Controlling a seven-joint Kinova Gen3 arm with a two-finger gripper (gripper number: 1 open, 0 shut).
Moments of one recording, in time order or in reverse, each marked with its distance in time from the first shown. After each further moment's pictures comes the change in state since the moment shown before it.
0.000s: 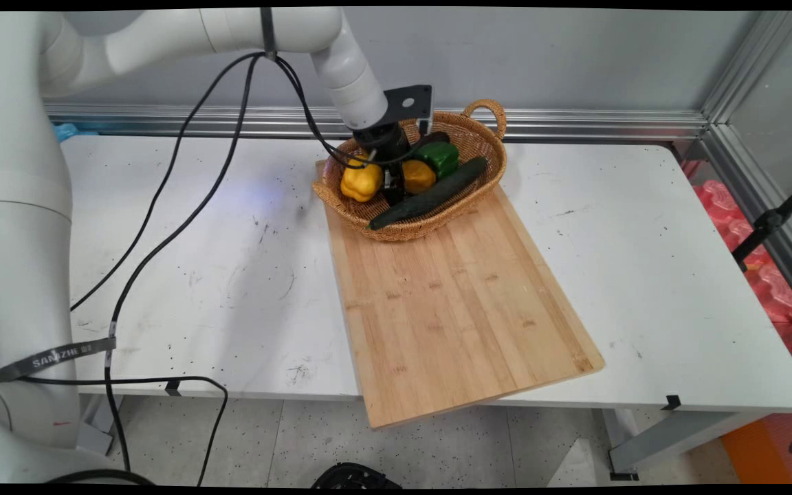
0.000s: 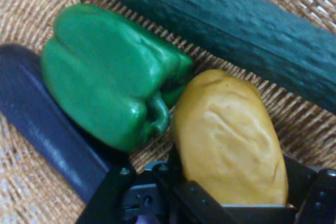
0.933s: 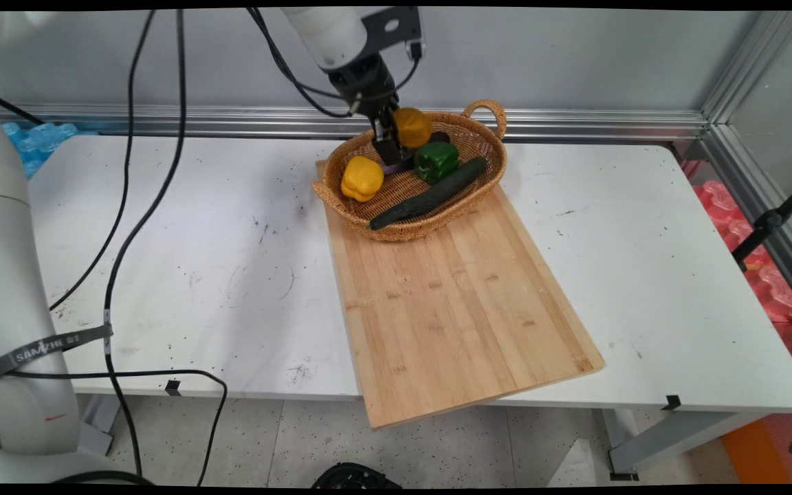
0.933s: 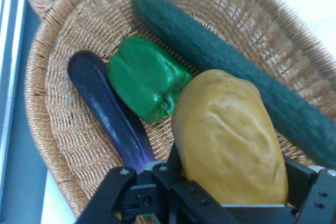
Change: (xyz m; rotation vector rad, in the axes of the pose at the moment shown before) arm 0.023 0.027 -0.127 0.081 0.036 -0.144
